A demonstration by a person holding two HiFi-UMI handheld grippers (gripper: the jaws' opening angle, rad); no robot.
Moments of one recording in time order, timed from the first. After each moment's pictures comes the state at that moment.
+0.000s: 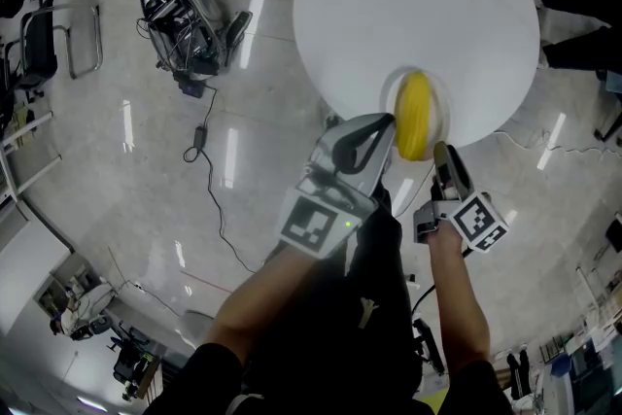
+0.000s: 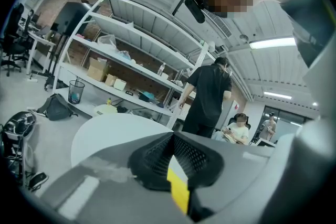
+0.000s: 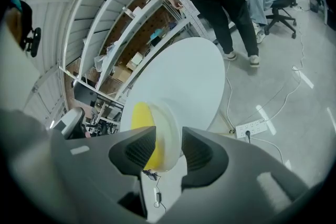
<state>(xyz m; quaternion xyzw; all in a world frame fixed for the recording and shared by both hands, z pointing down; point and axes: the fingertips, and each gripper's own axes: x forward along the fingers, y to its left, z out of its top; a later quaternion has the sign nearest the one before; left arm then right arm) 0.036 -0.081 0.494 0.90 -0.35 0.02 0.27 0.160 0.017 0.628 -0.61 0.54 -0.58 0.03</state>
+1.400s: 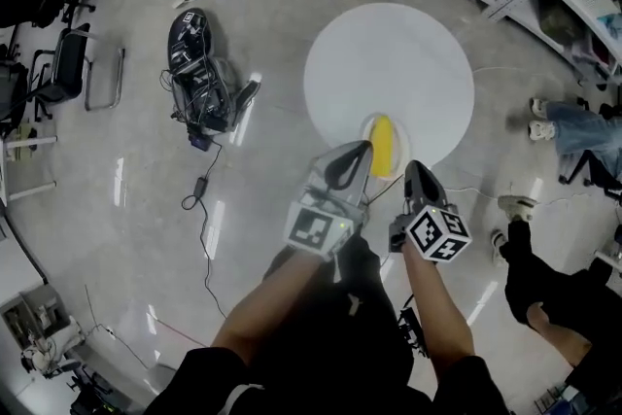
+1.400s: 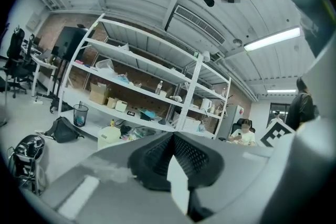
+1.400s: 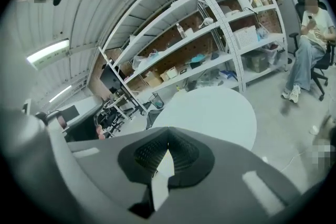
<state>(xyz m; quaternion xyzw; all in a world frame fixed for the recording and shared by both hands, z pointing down) 0.030 -0.059 0.379 0.90 -0.40 -0.02 0.20 0.138 -0.014 0.478 -0.61 0.68 -0.40 -0.02</state>
